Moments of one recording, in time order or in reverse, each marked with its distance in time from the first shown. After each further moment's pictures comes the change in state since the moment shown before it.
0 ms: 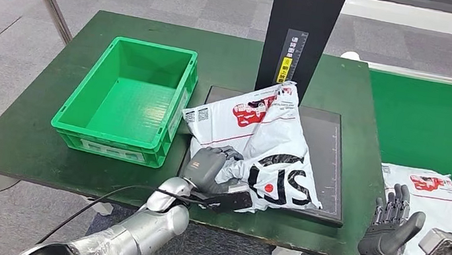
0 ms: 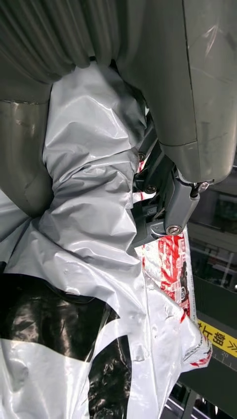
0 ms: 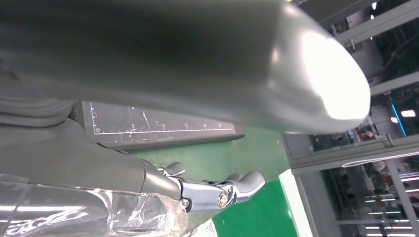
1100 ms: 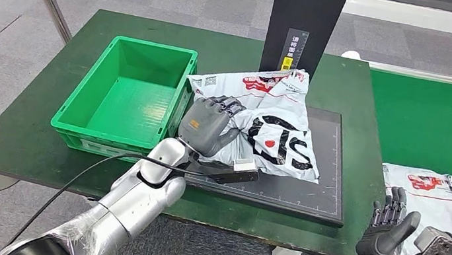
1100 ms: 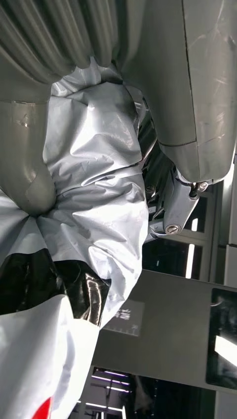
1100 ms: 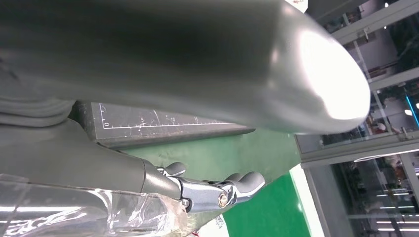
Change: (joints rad) left arm -0.012 0.095 -0.054 -0.446 -0.345 -0.026 0.196; right arm -0.005 0.002 0.000 0.029 0.017 -0.023 0.004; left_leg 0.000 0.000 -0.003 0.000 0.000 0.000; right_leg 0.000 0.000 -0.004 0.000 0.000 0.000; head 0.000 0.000
